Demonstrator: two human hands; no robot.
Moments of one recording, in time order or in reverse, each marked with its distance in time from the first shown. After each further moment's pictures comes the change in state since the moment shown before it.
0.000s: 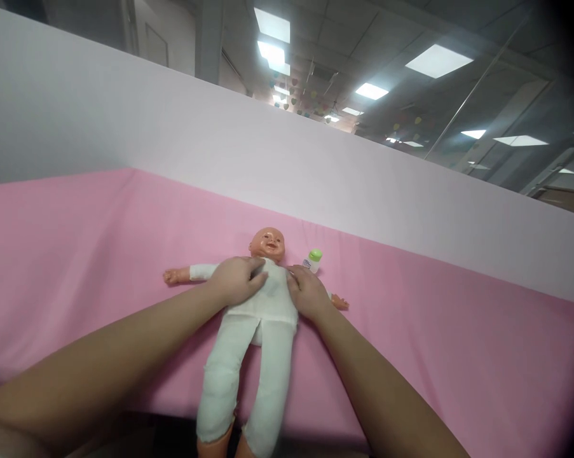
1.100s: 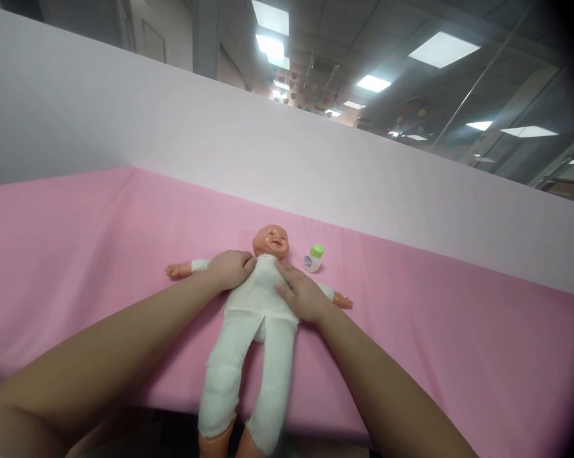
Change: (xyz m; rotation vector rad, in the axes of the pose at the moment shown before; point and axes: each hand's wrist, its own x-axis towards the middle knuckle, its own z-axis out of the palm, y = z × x) left_hand 0.019 -0.034 0.001 0.043 -0.128 -0.243; right_hand -0.013 -0.021 -0.015 0.141 -0.192 -0.201
